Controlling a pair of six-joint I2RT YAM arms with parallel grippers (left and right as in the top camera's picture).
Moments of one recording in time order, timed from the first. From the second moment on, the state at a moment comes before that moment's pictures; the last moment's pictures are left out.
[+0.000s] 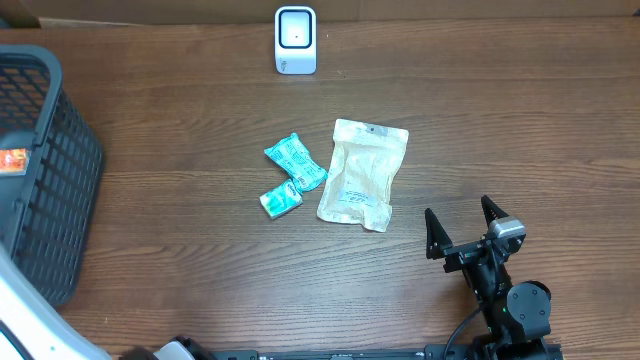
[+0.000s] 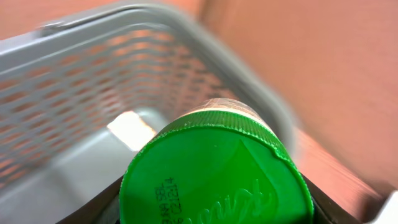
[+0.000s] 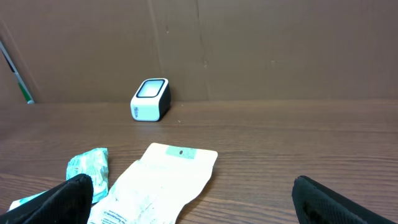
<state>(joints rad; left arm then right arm) 0.71 1.40 1.69 -0.85 0.16 -0.22 0.20 0.01 0.02 -0.03 -0.06 0.13</state>
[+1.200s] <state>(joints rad) -0.14 1.90 1.70 -1.29 0.14 -0.23 0.20 0.01 0.02 -0.03 -0.06 0.13</state>
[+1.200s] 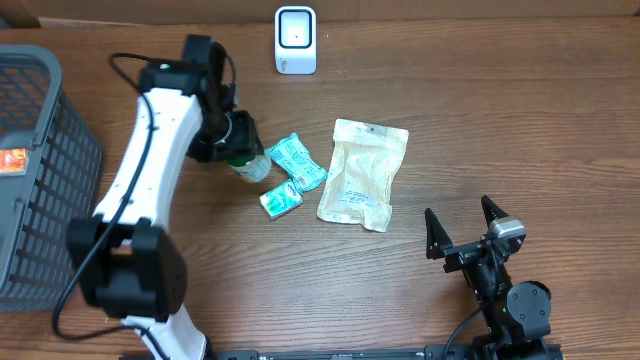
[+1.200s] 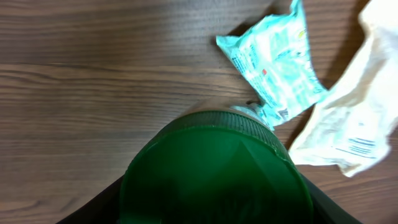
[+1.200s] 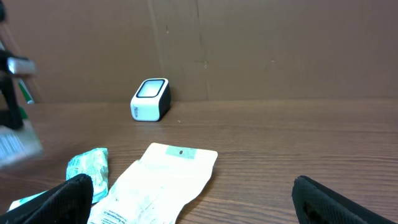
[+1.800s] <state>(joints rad) -0.17 2.02 1.70 -1.18 -0.02 -0.32 0.20 0.01 0.02 -0.03 -0.06 0.13</state>
